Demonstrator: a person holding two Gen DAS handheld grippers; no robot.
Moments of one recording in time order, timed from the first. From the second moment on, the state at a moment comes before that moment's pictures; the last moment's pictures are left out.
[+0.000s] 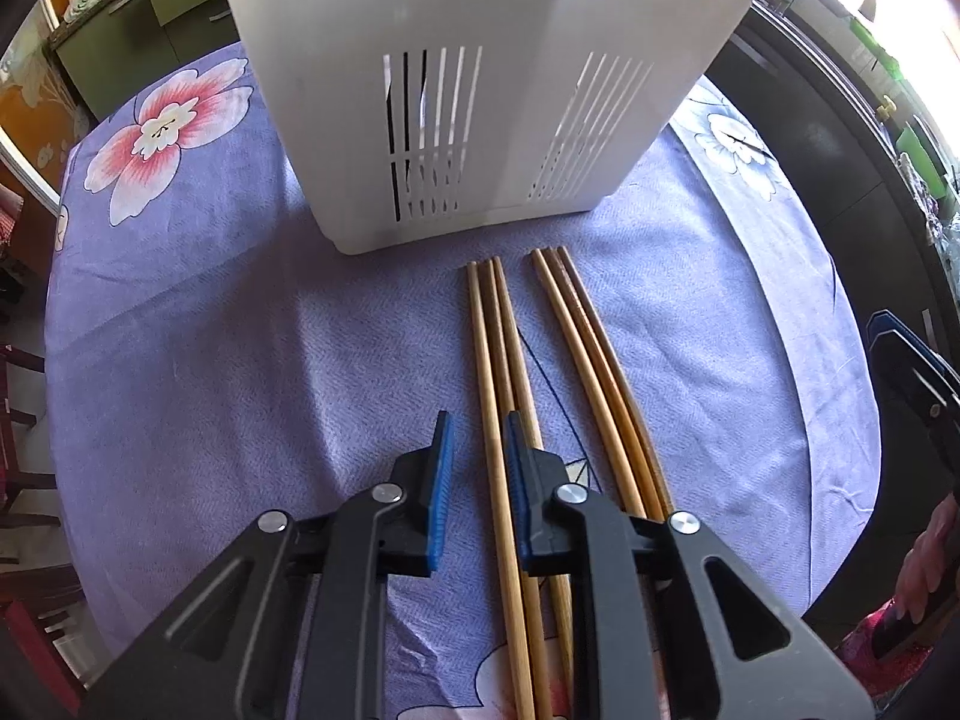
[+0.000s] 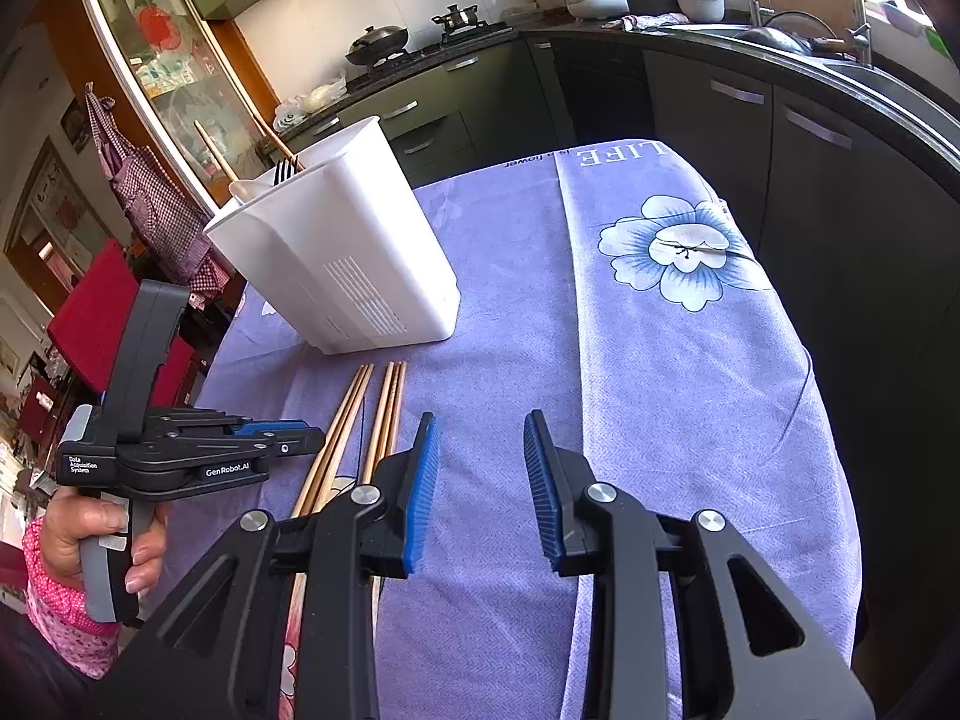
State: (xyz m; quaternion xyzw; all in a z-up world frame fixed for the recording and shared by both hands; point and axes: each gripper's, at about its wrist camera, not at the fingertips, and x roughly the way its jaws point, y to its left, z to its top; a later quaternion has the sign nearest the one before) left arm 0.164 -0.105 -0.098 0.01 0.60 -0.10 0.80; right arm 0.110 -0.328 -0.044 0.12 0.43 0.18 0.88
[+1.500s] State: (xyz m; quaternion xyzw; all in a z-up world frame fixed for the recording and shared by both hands) left arm 0.163 -0.040 -0.104 0.02 0.59 -0.05 0.81; right arm 0.162 -0.193 -0.106 -0.08 0.51 0.18 0.83
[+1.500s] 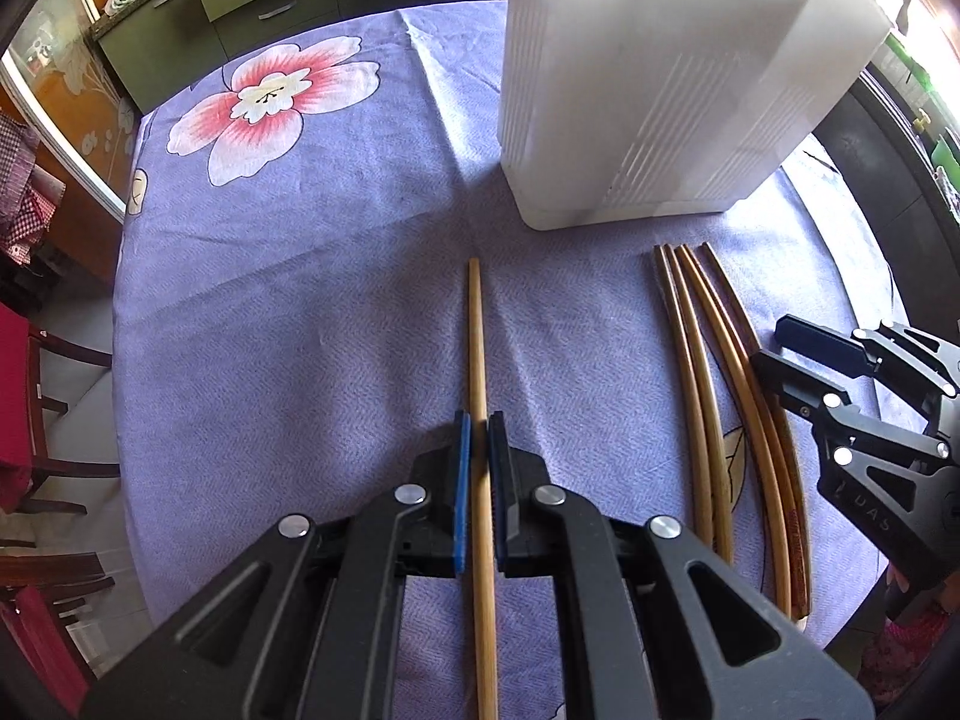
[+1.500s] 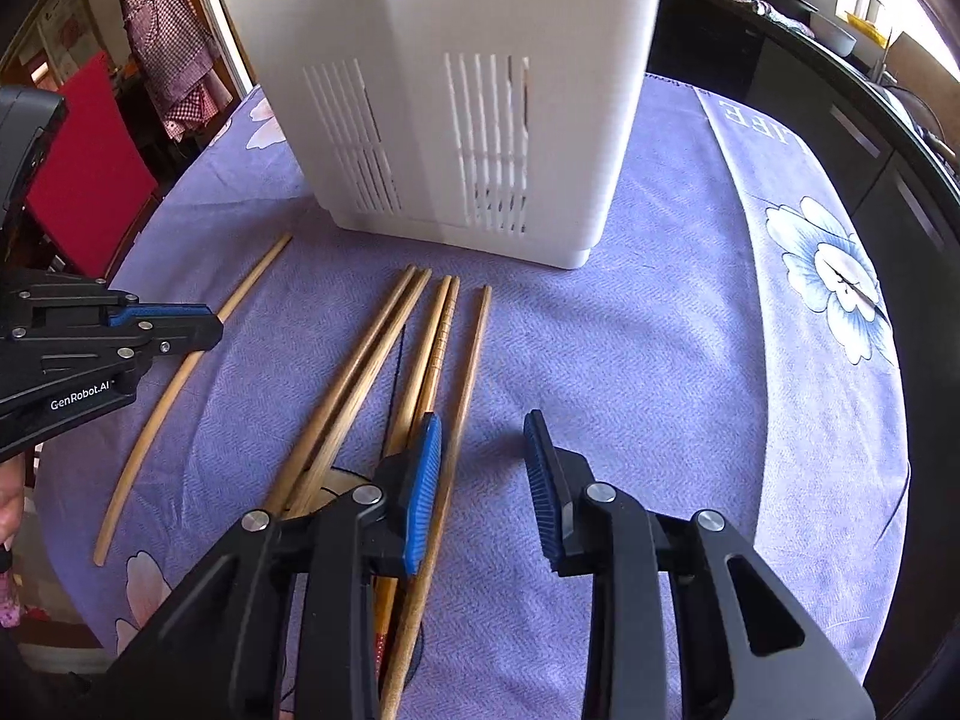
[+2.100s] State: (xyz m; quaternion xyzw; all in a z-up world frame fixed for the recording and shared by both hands) left arm 0.174 -0.041 -0.098 0.03 0.59 -0.05 0.80; right arm 0.170 -0.198 -0.088 -0.04 0.51 0.20 0.83
